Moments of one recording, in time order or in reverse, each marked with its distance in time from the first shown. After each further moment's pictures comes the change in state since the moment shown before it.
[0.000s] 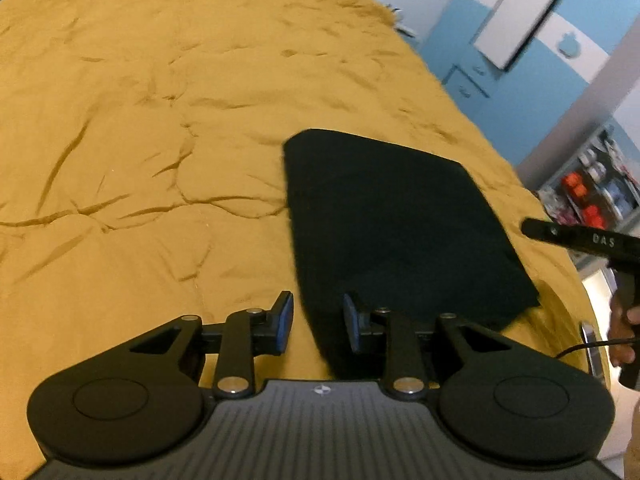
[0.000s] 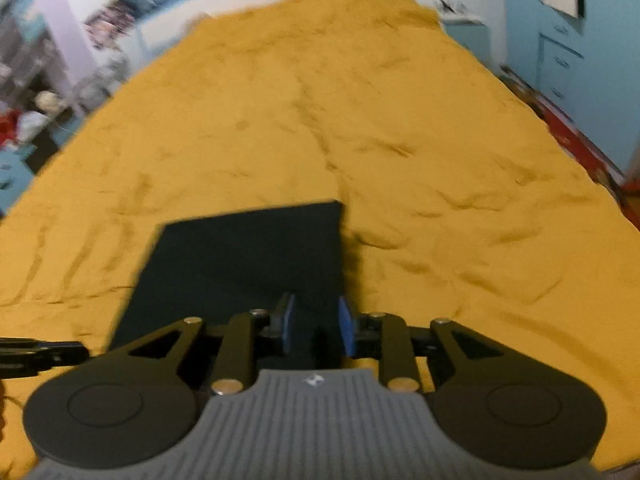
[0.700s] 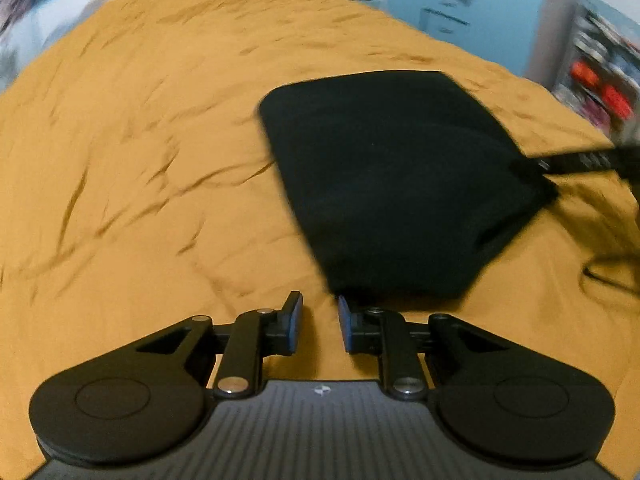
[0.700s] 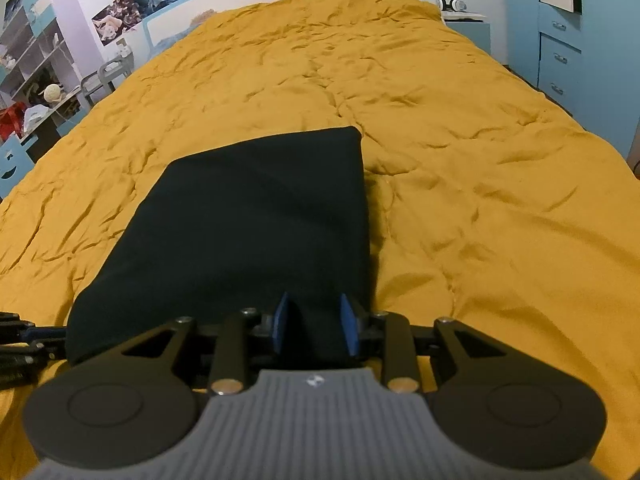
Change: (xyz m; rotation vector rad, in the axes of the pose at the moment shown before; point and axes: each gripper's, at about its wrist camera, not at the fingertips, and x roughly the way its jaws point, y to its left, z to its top) left arm 0.017 -0.051 -0.054 0.371 0.001 0.196; right arm 0.019 -0.002 -0.067 0.008 0.009 -0.055
